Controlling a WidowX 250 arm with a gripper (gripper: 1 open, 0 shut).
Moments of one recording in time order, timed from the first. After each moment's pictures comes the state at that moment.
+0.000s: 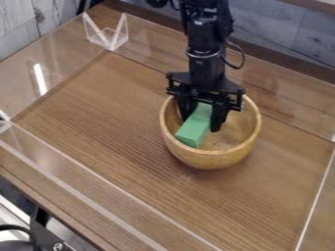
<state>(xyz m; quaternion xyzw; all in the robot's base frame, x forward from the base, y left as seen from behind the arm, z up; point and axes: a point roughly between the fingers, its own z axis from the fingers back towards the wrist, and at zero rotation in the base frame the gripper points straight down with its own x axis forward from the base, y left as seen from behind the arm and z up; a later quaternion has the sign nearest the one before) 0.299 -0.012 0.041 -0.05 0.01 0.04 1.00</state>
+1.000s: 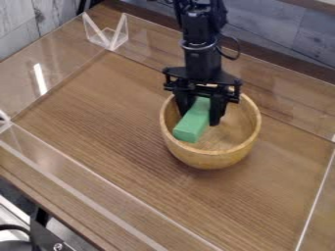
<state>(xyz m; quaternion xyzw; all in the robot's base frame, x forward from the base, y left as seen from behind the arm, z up) 0.303 -0.011 0.050 -0.07 0.01 0.06 1.00</state>
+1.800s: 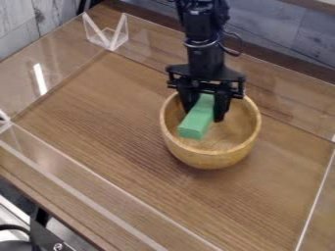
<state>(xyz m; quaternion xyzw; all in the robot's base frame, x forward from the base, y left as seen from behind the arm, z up) 0.307 -0.014 0.050 -0.08 -0.01 0.06 1.00</state>
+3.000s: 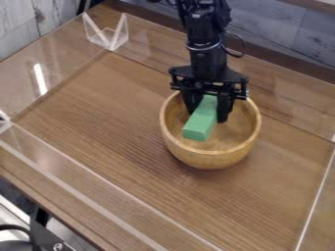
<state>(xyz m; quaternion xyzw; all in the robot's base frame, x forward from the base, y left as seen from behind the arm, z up) 0.311 -0.017 0.048 -0.08 -0.02 0.06 0.99</state>
